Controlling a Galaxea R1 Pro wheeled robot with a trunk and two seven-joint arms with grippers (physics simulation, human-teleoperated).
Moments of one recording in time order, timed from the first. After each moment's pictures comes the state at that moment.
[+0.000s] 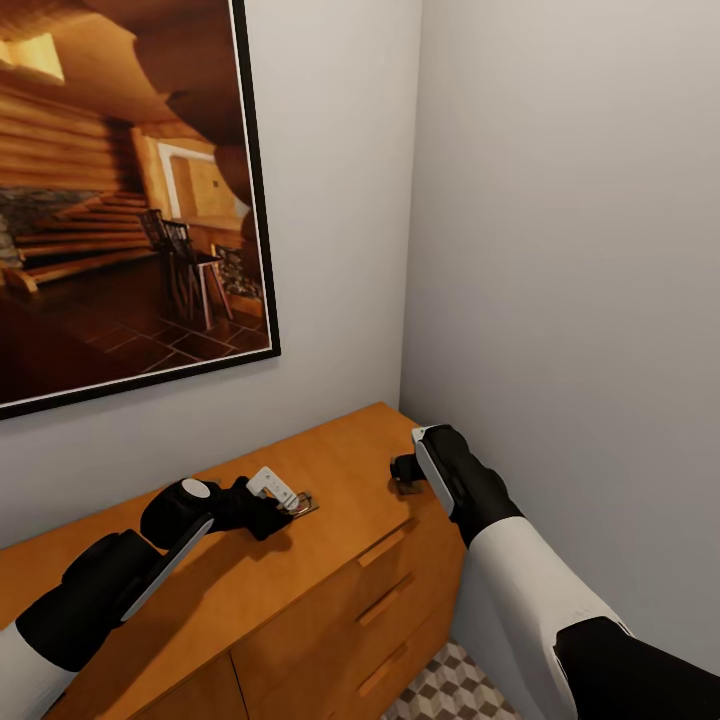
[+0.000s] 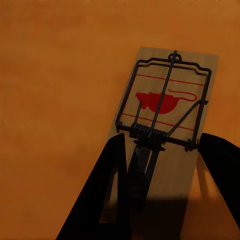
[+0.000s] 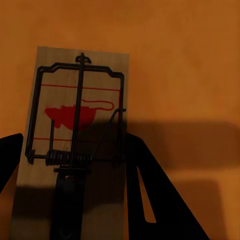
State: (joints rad) left arm -0.63 0.37 -0.57 -1.51 0.13 0.94 -0.35; right arm -0.93 0.17 0.17 -0.80 -0.08 0.99 -0.18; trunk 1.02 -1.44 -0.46
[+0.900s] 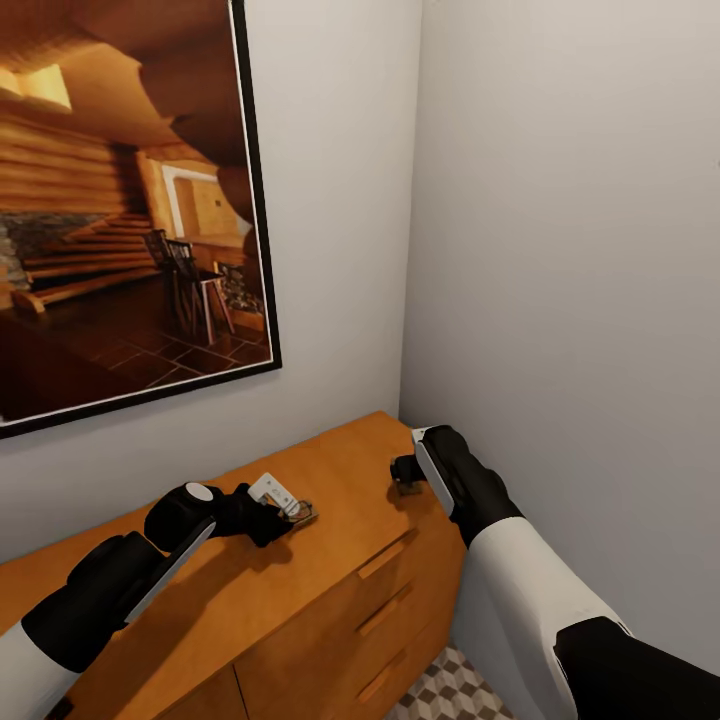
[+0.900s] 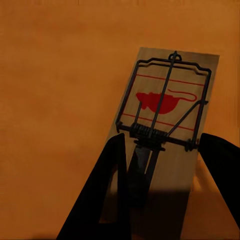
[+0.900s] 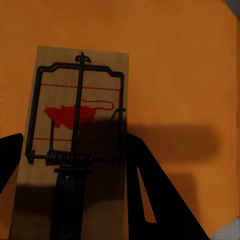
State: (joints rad) left arm -0.63 0.37 -0.59 -1.48 0.14 0.95 -0.35; right arm -0.93 0.17 0.17 -0.80 -0.08 0.99 -0.18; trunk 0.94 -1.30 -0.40
